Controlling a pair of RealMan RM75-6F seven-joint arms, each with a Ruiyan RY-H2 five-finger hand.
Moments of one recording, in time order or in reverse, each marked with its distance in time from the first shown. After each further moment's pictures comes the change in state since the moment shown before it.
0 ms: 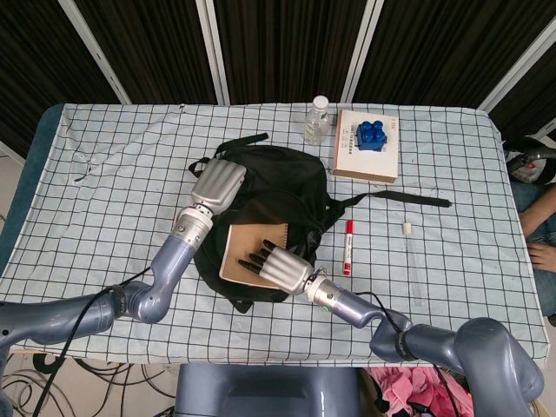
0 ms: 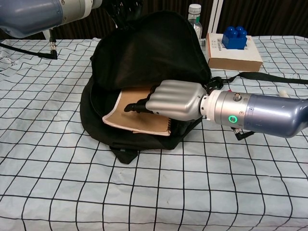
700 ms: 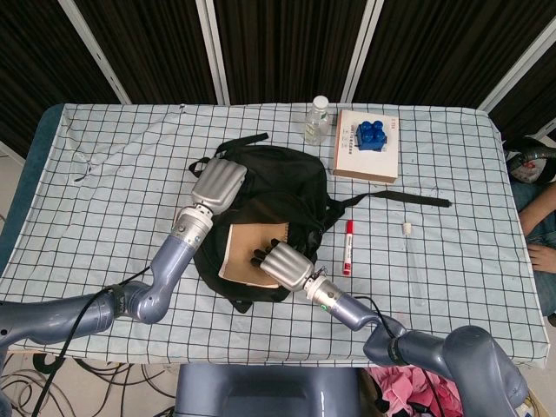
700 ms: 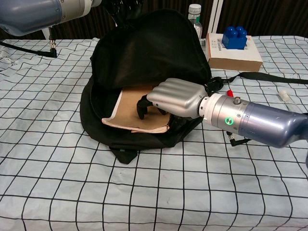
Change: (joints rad) left arm -0.006 0.013 0.006 -0.012 0.000 0.009 0.011; right arm -0.042 -0.105 0.002 0.120 0.038 0.120 0.154
